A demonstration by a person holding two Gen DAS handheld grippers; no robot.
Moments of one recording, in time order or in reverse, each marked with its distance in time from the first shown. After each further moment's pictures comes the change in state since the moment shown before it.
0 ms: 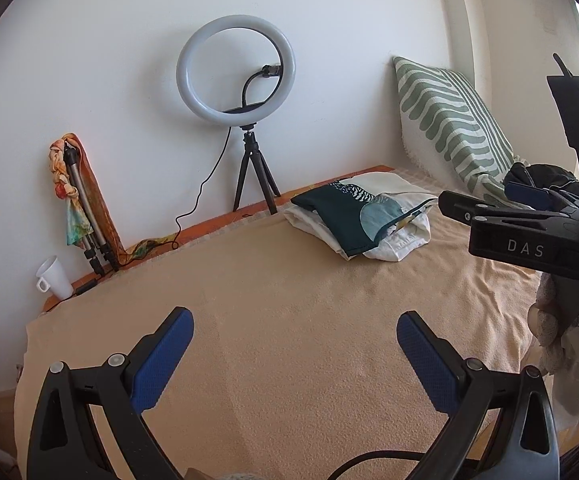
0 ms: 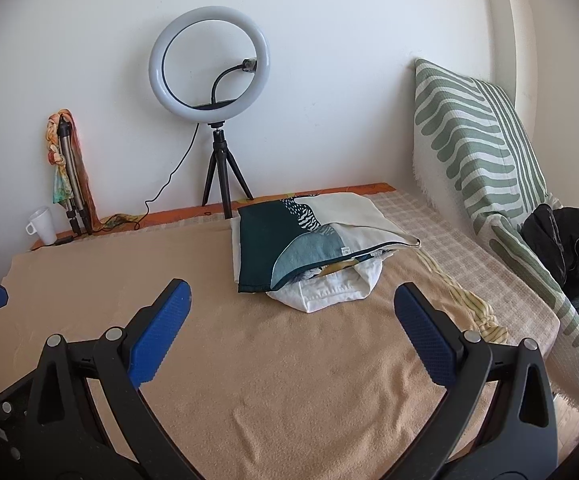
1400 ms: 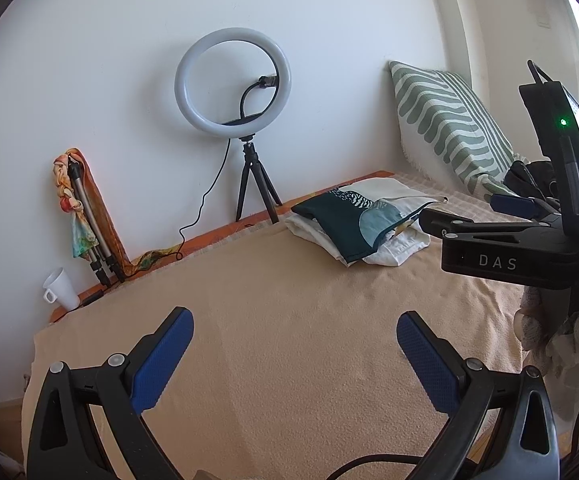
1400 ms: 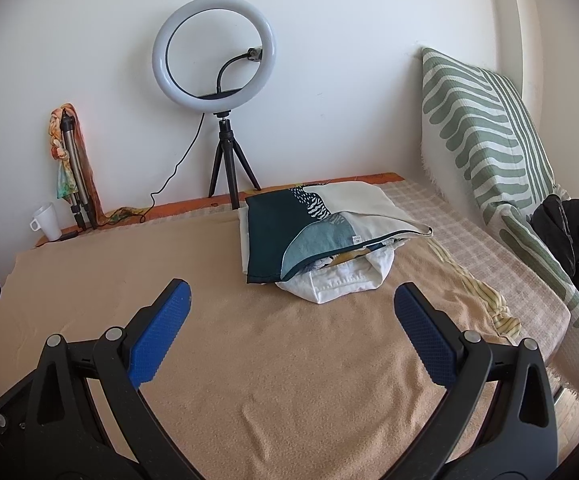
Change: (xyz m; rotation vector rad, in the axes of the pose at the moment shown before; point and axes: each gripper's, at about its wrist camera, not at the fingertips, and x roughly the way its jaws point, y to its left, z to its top) left arm -0.007 -0.009 0.000 0.028 -0.031 0.020; right arm 0.013 0.003 -0.006 0.008 0.031 0.025
